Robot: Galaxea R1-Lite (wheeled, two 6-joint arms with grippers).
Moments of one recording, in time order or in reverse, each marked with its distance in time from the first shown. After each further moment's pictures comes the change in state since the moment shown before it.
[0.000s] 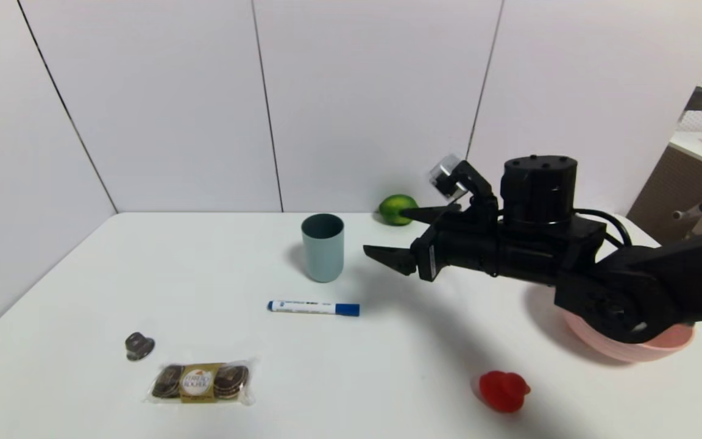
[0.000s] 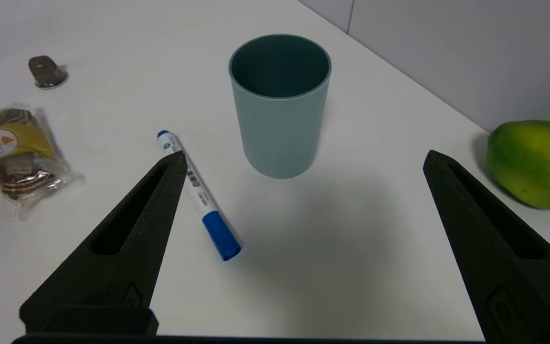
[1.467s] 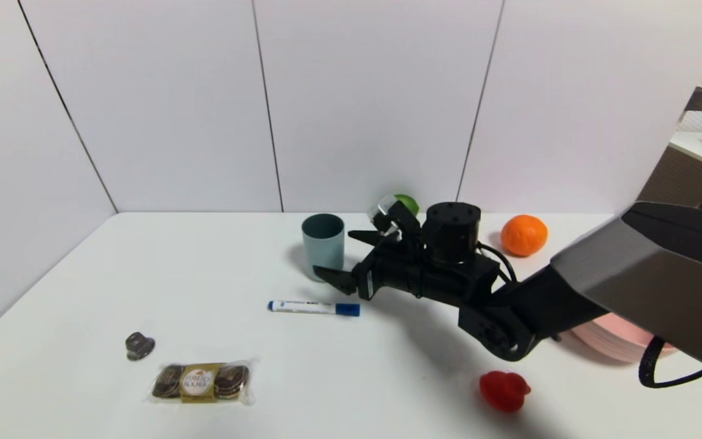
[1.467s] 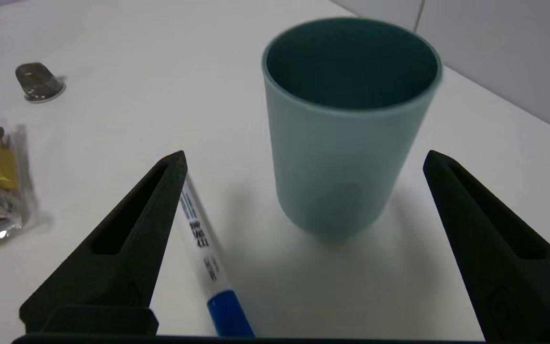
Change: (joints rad) left arm 0.000 0.000 0.000 0.000 0.000 0.000; right arm 0.086 0.328 -0.124 -0.305 0.001 0.076
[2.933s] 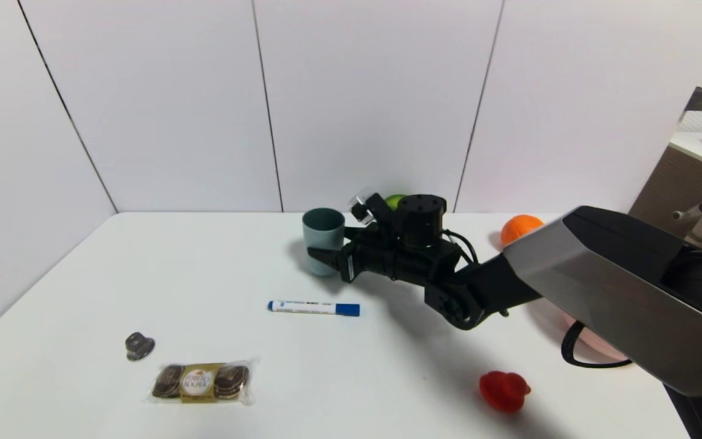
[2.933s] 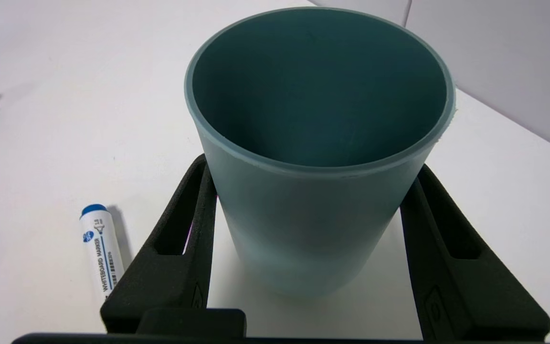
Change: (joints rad) left arm 0.000 0.000 0.000 0.000 0.000 0.000; right arm -0.007 0.155 -0.287 0.143 -0.001 0.007
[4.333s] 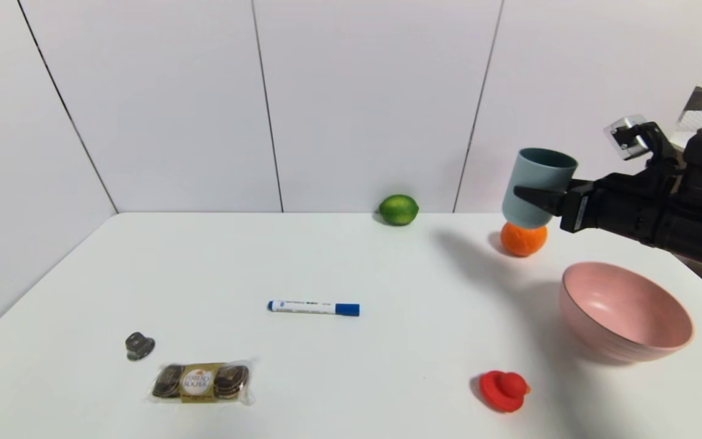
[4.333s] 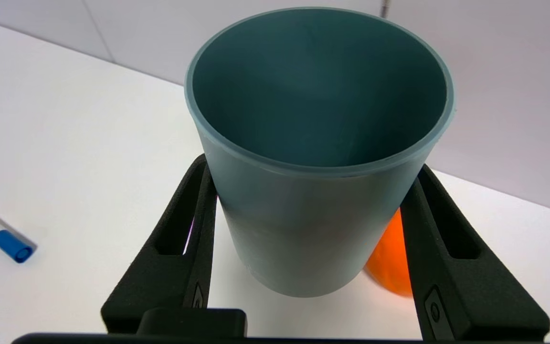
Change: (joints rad) left arm 0.000 0.000 0.000 0.000 0.000 0.000; right arm -0.563 -0.693 0.555 0.156 0.008 -0.007
